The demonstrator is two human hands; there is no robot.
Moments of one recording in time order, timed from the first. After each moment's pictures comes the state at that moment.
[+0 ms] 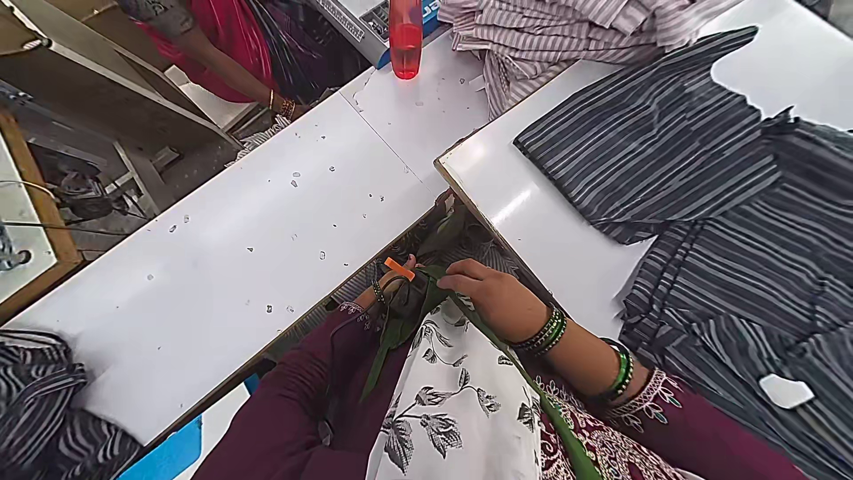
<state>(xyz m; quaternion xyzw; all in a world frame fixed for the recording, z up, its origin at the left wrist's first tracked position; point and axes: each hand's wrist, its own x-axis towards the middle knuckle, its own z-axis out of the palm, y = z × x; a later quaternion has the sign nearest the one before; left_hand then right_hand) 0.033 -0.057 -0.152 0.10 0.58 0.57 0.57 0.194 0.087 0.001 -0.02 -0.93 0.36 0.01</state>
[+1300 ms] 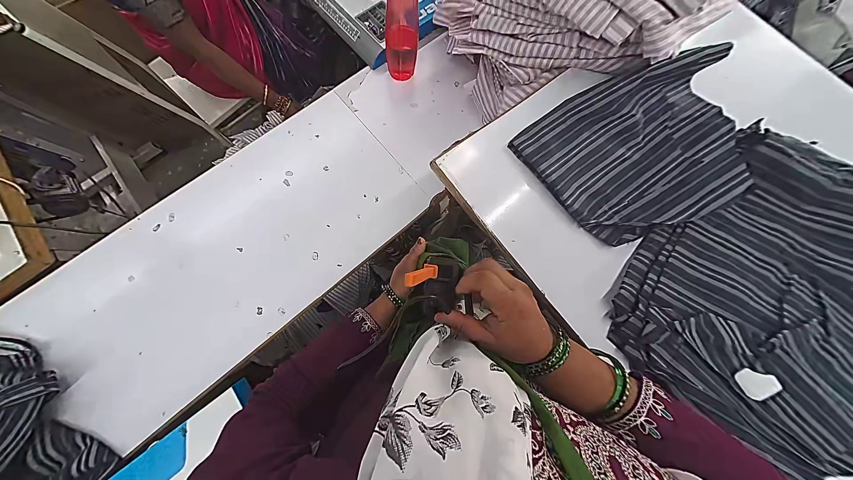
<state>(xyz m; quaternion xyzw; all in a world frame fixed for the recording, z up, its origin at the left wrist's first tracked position) 0.056 -0.030 -0.132 0.18 0.46 0.73 0.48 0.194 0.069 0.014 -0.03 -0.91 0.33 0.27</state>
